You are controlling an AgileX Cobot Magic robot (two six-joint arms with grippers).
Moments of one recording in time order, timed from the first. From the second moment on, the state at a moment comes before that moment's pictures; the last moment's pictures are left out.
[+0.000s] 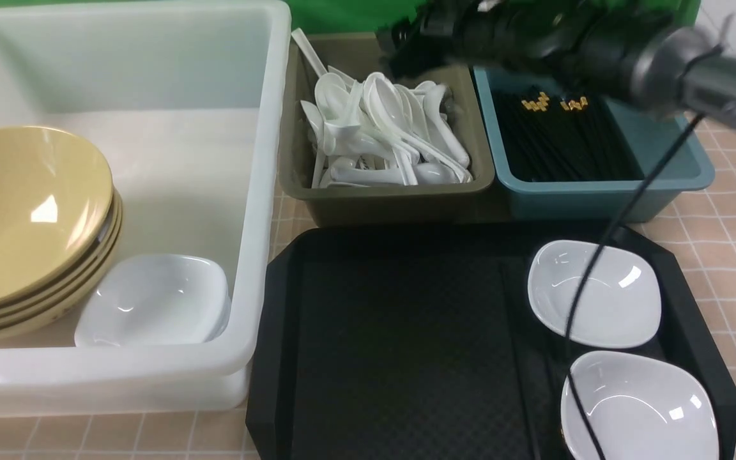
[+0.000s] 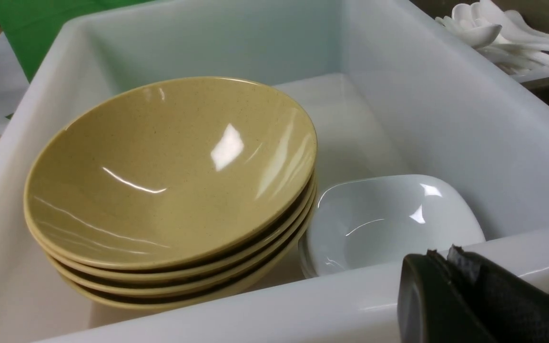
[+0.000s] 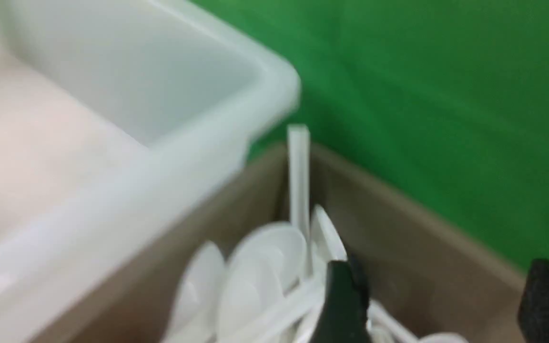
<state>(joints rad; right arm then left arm) 0.41 2.05 -1.84 0.73 0.26 -1.00 -0.18 0.04 -0.38 0.15 0.70 0.01</state>
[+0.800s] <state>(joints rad) 0.27 1.57 -1.16 -0.07 1.17 -0.15 -0.18 0.04 -0.38 0.16 0.70 0.01</state>
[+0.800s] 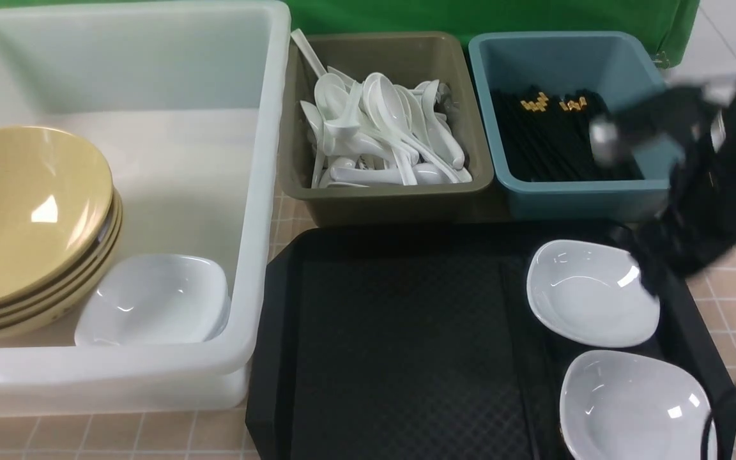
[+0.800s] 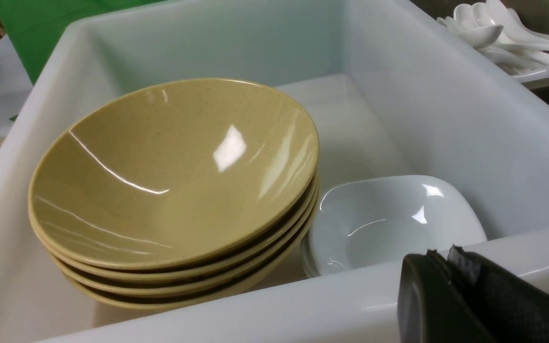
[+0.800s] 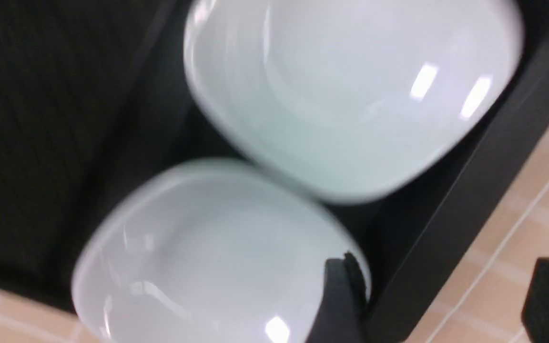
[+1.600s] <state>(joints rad) 0.27 1.58 -0.88 0.05 0.87 -0.20 -0.18 0.04 -0.38 0.16 0.70 0.01</state>
